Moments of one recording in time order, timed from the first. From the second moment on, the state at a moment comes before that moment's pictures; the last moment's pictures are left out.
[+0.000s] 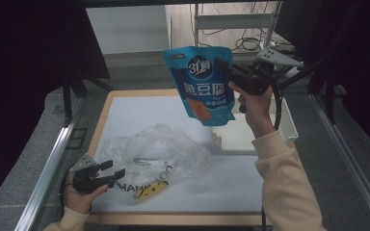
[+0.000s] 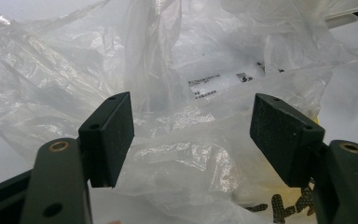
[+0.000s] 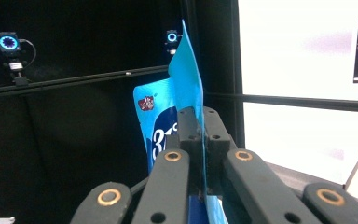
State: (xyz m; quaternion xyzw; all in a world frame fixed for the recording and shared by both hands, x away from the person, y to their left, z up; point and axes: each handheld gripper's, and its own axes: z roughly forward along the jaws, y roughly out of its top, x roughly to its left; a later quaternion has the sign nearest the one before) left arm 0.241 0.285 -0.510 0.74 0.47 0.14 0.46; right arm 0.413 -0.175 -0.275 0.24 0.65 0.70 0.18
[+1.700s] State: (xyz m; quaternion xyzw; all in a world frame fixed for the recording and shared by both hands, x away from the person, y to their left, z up) left arm 0.241 0.282 -0.510 0.74 0.47 0.14 0.46; right arm 0.461 -0.252 -0.335 0.31 0.64 0.66 0.24
